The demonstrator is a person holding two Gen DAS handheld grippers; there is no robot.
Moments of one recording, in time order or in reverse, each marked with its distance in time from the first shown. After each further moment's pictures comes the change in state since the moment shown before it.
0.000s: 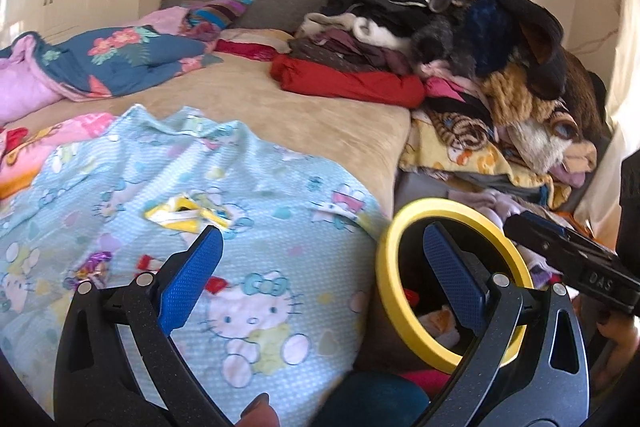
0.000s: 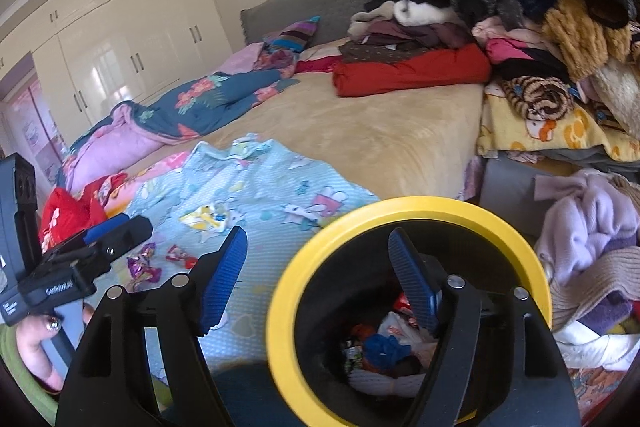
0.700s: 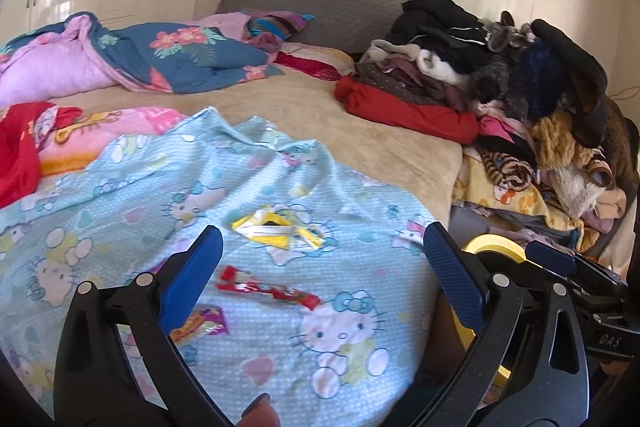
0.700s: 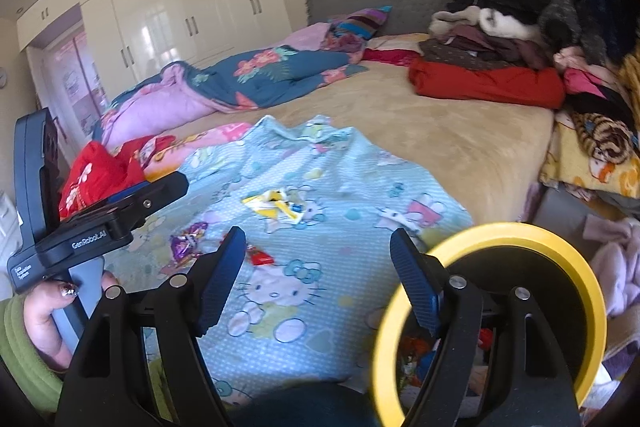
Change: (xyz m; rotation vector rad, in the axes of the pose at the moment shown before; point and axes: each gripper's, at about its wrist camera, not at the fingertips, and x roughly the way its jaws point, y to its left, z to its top) left arm -0.025 0.078 0.007 -0.126 -0.064 0.131; right arm 0.043 0.093 0.008 -0.168 0.061 0.146
